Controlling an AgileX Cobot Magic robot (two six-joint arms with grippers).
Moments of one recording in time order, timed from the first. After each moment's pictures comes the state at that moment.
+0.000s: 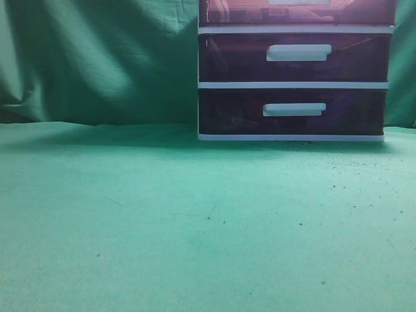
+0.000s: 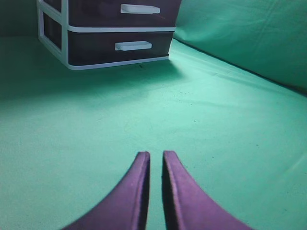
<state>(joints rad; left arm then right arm) -0.80 -0.01 -0.06 0.21 0.28 -0.40 -0.02 -0.01 0.03 0.01 0.36 0.08</state>
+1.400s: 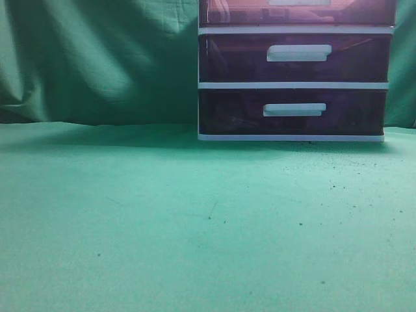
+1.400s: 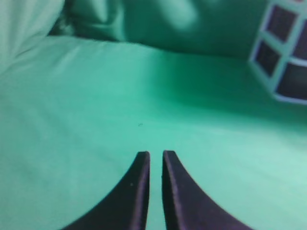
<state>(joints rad) -0.04 -0.01 -0.06 0.25 0.35 -0.39 -0.02 -0.01 0.03 0.02 0.38 0.08</state>
